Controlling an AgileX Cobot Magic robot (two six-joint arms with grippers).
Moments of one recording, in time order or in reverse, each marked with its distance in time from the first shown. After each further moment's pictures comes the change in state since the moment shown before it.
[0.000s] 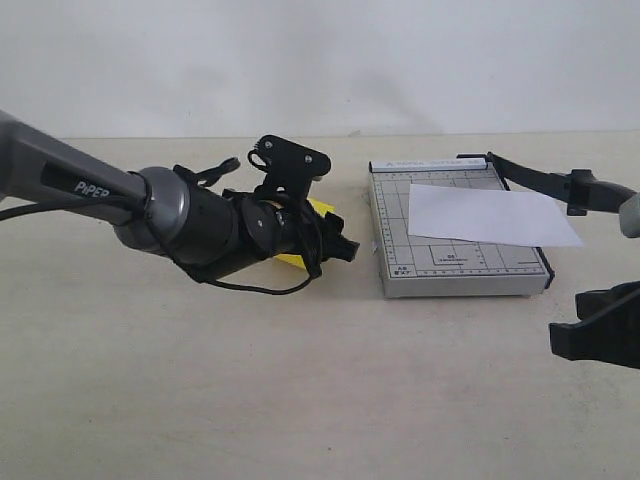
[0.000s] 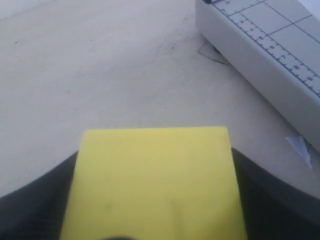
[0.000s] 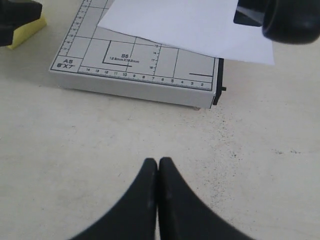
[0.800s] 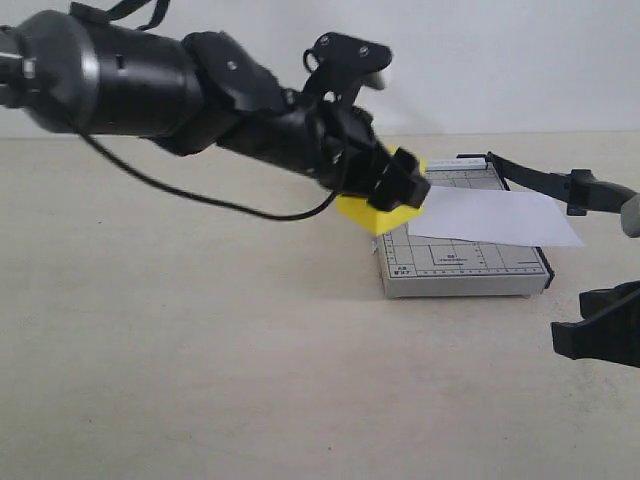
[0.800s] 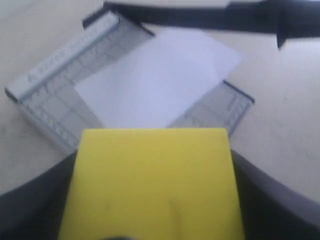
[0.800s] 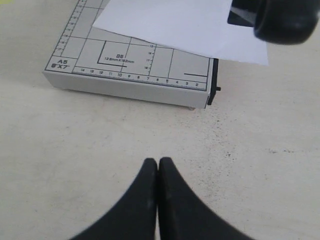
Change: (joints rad) left arm -0.025 -0.242 -0.181 0.018 0.645 0.078; right arm 0.000 0.000 0.000 0.000 -0.017 0.000
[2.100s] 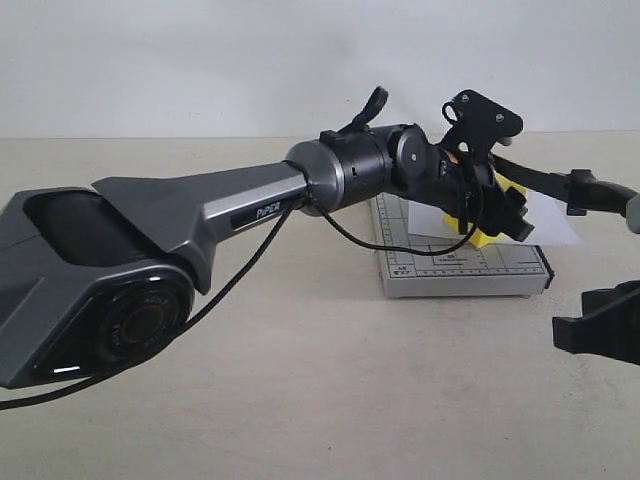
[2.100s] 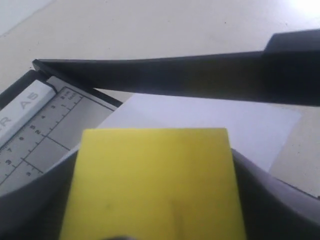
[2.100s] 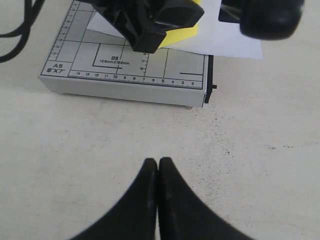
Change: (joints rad) left arm -0.102 0.669 -0.853 0.359 0.071 -0.284; right arm 0.000 0.000 0.000 0.008 -0.011 0.029
